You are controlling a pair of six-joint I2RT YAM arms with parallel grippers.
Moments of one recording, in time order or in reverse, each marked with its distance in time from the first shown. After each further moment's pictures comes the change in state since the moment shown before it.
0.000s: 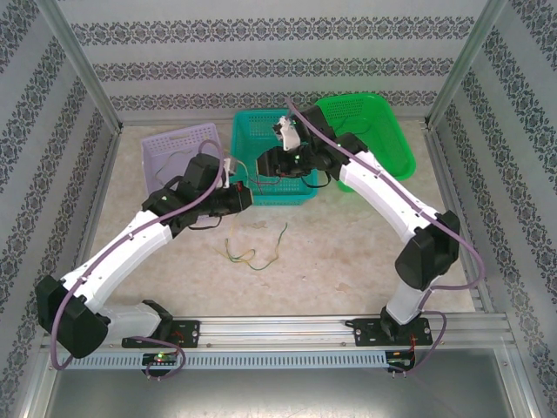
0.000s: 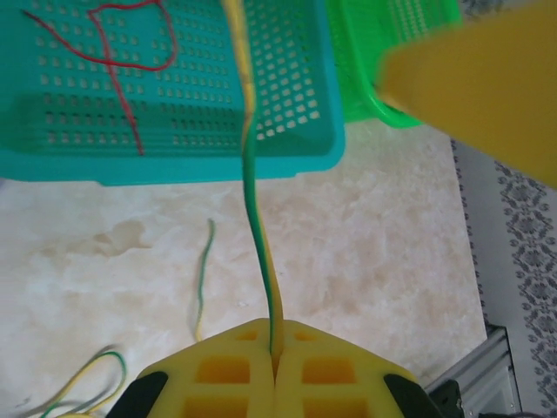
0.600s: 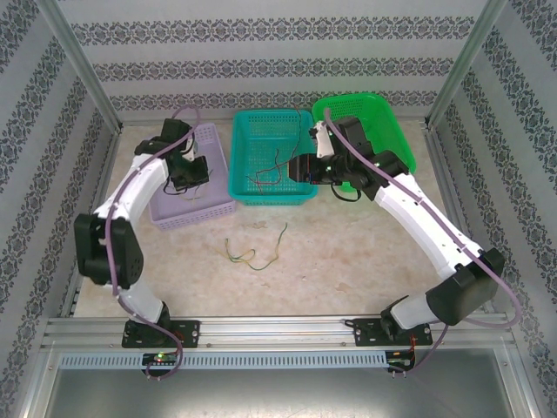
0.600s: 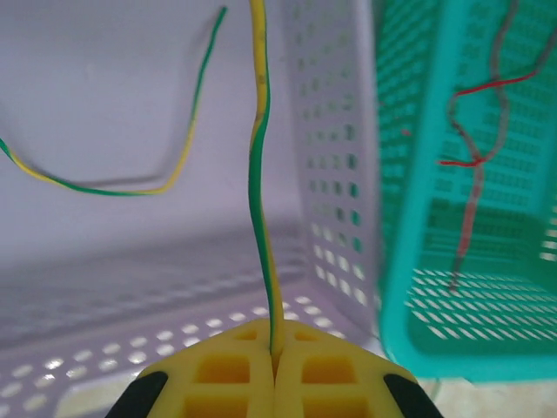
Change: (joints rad) left arm 0.412 0.478 0.342 -0.293 -0.036 0.296; right arm -0.065 -0.271 -0.234 0.004 0.154 -0.031
